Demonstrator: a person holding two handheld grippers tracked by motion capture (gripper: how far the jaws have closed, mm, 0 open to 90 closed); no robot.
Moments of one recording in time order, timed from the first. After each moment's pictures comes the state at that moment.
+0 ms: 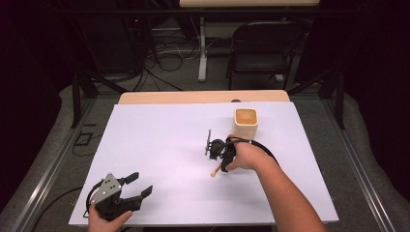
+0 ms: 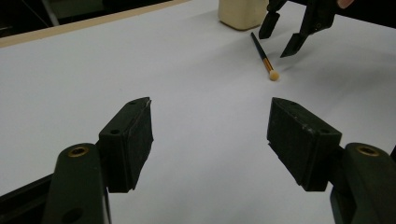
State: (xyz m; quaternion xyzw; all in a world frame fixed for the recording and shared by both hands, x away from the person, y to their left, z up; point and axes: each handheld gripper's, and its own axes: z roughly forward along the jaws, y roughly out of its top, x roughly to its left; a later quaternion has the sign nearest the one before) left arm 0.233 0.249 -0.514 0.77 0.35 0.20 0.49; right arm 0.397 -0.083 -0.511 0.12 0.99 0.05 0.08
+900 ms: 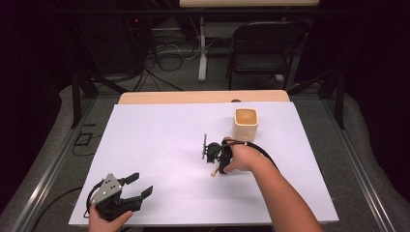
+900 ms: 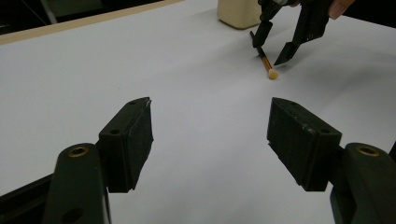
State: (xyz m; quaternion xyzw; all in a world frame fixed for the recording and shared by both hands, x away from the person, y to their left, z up) left arm 0.233 0.248 -0.515 0.77 0.35 0.19 0.49; right arm 0.397 -0.073 -0.523 0.08 0.99 0.04 0.09
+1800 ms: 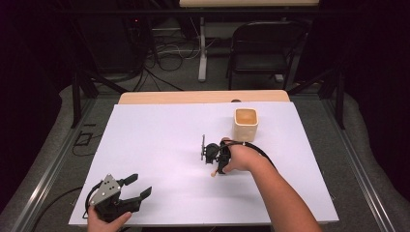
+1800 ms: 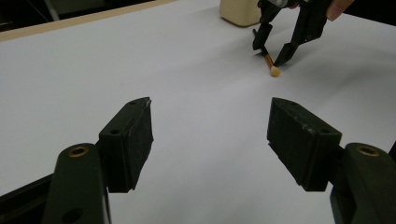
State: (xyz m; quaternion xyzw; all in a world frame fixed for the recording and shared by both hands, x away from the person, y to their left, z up) left arm 0.230 0.251 -0.516 0.77 0.36 0.20 0.49; right arm 0.399 -0.069 -0.528 0.07 0.99 0.04 0.08
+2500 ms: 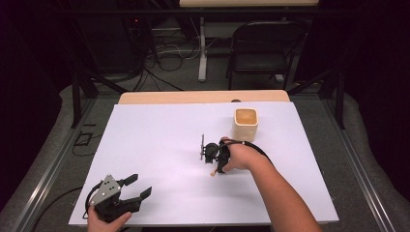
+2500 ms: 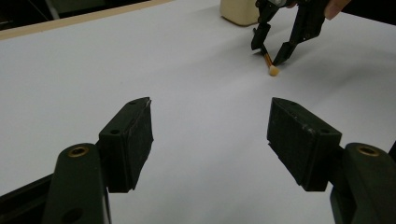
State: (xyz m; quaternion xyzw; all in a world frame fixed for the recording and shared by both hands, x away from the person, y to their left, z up) left arm 0.230 0.251 -0.517 0.77 0.36 0.19 0.49; right arm 0.403 -0.068 -0.528 0.06 0.99 0.04 0.07
